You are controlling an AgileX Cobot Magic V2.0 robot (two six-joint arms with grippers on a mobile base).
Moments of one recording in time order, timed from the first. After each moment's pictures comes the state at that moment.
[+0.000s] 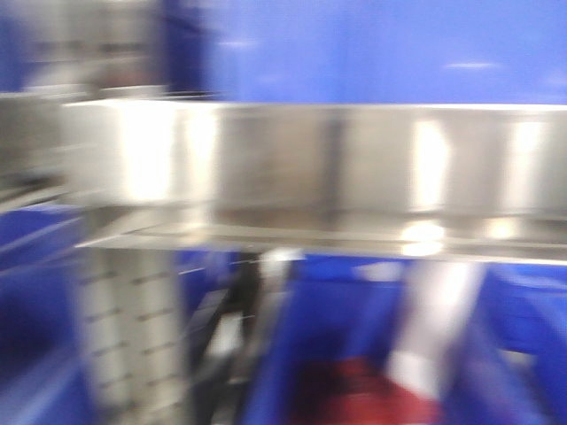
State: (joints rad) left arm -0.05 -0.02 0.03 -0.04 0.12 0.03; right arm 0.45 0.04 -0.50 0.26 0.25 -0.12
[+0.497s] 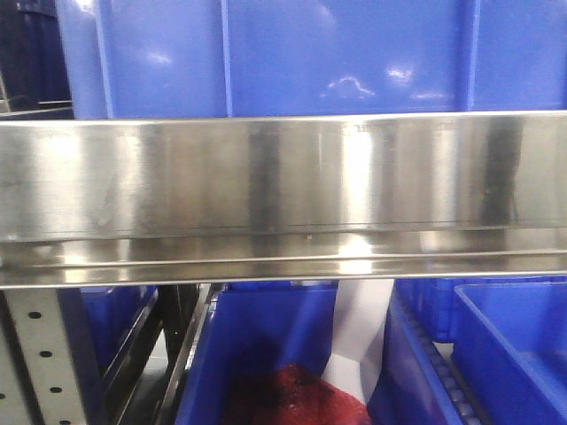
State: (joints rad) left arm -0.05 -0.02 0.03 -0.04 0.12 0.03; right arm 0.45 0.04 -0.50 0.26 0.25 -0.12
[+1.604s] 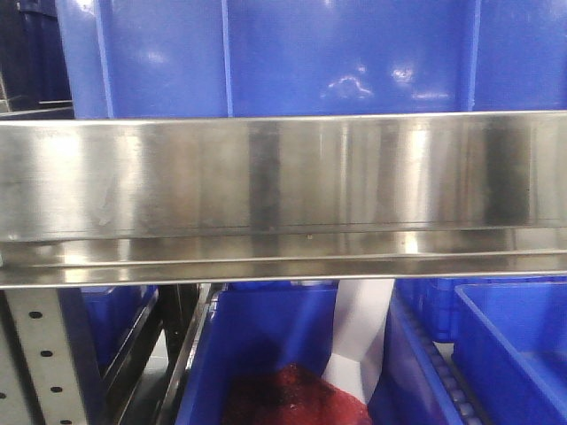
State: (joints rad) left arm -0.05 -0.02 0.03 -0.04 0.12 0.03; right arm 0.45 0.61 -0.84 0.31 0.03 -0.12
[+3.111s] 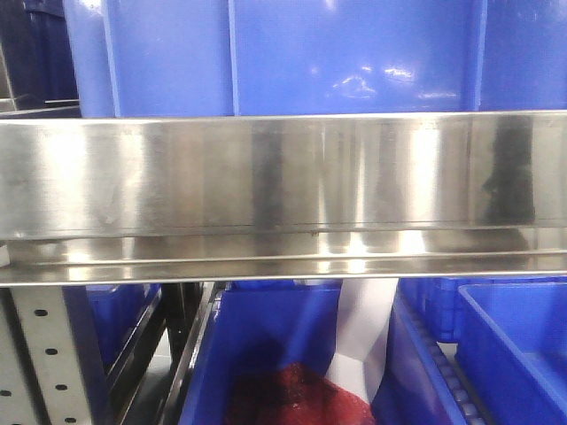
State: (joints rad) left arm -0.05 -0.02 0.03 -0.04 0.12 0.03; right arm 0.39 1.20 -1.28 0.31 0.11 -0.20
